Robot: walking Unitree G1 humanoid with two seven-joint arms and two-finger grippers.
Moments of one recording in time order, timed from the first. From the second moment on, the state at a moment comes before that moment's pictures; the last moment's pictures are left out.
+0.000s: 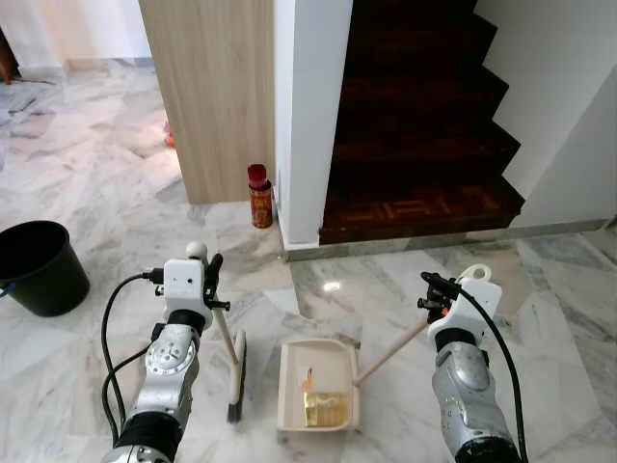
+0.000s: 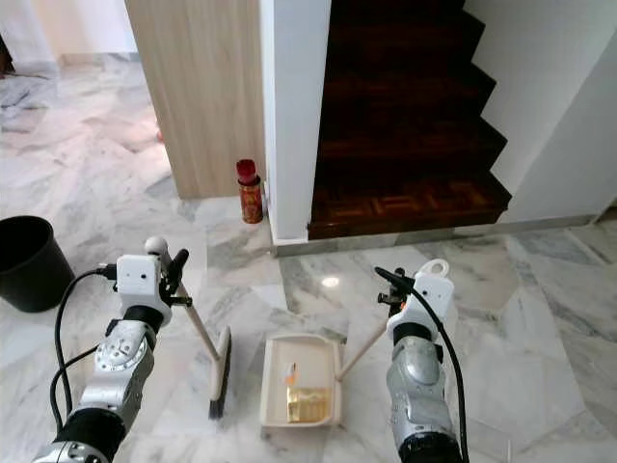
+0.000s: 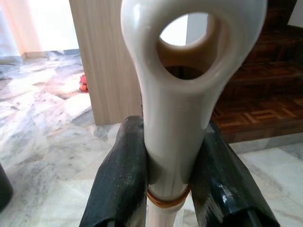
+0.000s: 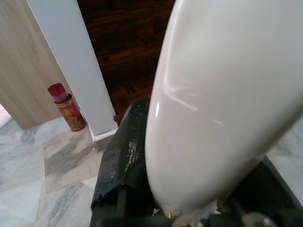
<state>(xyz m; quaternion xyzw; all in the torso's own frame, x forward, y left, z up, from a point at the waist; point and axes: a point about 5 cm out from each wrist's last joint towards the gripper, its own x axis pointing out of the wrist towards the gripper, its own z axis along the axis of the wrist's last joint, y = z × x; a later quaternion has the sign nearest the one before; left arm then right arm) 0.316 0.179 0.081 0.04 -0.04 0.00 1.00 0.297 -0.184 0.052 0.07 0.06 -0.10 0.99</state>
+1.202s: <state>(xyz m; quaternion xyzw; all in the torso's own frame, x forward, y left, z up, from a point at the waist) 0.312 0.171 0.080 0.03 -0.04 -0.01 1.00 0.296 -0.186 0.054 0.08 0.06 -0.10 0.99</state>
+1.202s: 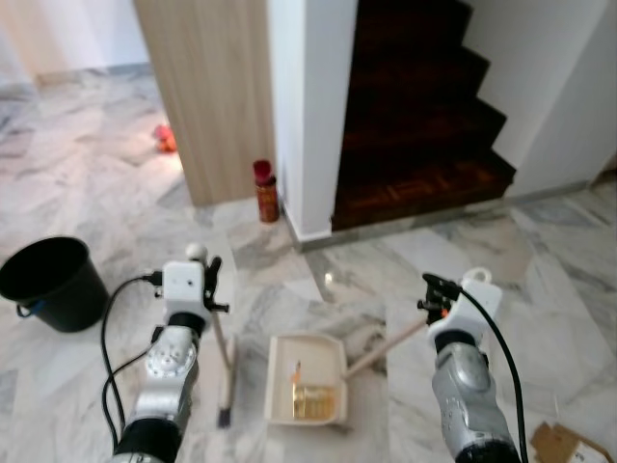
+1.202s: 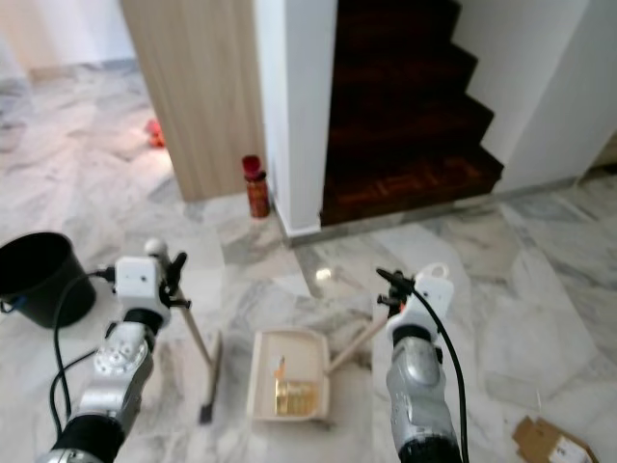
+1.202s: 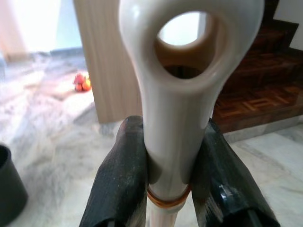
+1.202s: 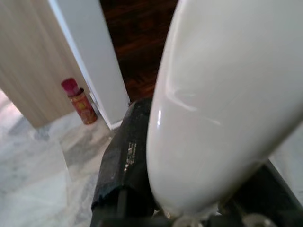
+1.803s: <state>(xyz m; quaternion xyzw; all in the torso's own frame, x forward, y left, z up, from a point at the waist) 0.311 0.182 0.080 0.04 -0.03 0.00 1.00 0.299 -0.175 0.057 0.07 0.06 -0.08 0.99</state>
